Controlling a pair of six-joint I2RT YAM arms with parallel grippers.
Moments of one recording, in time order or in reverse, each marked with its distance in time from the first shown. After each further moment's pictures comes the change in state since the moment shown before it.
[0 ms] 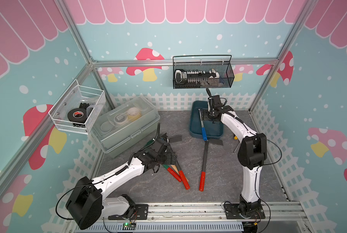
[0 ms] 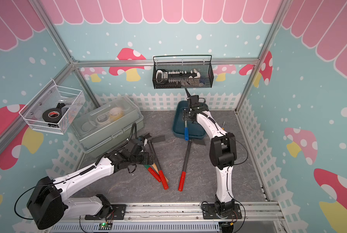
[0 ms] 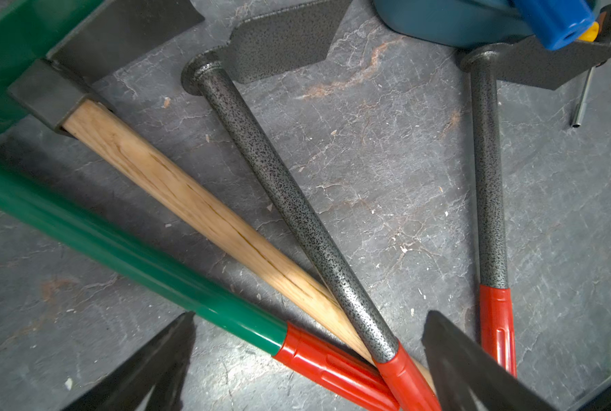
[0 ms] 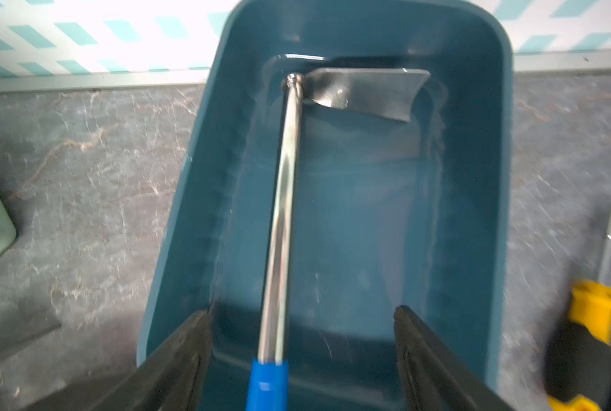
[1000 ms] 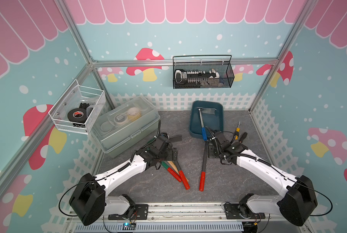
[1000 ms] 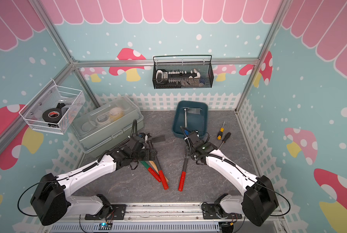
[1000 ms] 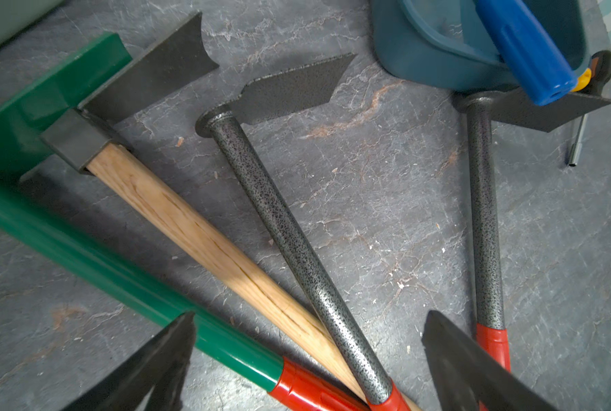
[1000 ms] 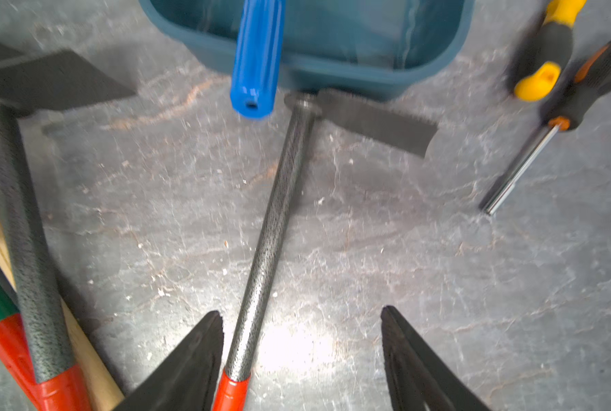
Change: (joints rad) left arm 0.005 0.053 0.057 0.037 -0.053 -0.015; right arm 0.315 -0.731 -0.877 -0.037 0.155 0.265
